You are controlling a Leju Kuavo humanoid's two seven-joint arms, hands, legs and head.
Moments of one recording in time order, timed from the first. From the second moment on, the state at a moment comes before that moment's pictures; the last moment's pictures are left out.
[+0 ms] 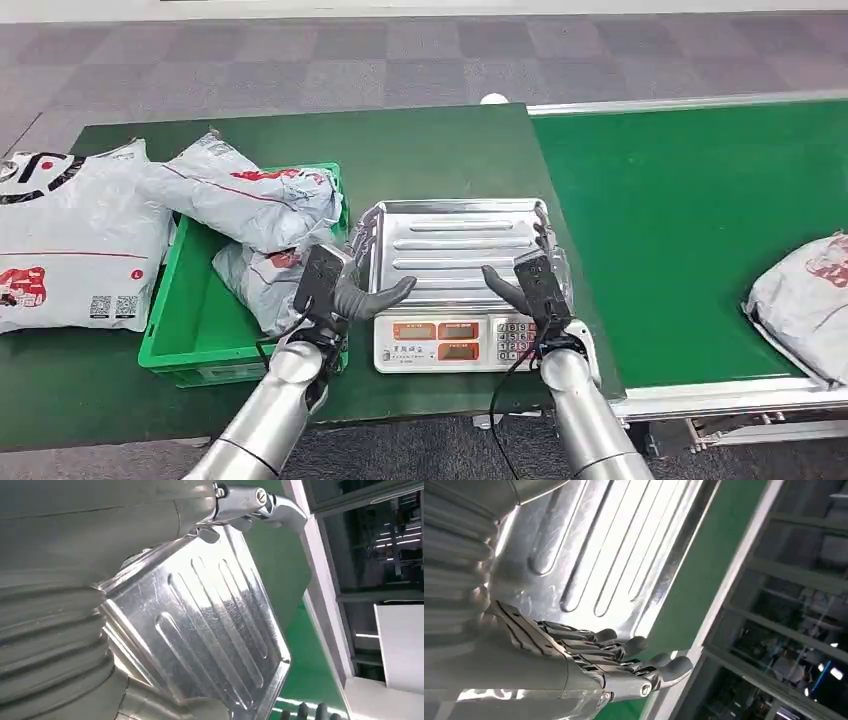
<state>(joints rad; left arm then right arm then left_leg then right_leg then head) -0.47 -0.26 -0.39 -0.88 -0.06 0.03 -0.40 -0.28 0.12 0.16 -1.19 0.41 -0.29 -0.25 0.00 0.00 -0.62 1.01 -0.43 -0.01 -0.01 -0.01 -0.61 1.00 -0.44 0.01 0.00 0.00</state>
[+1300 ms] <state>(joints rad) -0.38 -0.24 -0.37 -1.00 -0.03 0.01 -0.42 -0.43 -0.26 -0.15 -0.63 1.00 -0.61 0.07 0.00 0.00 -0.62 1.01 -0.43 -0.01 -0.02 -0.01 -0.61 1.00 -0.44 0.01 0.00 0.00</state>
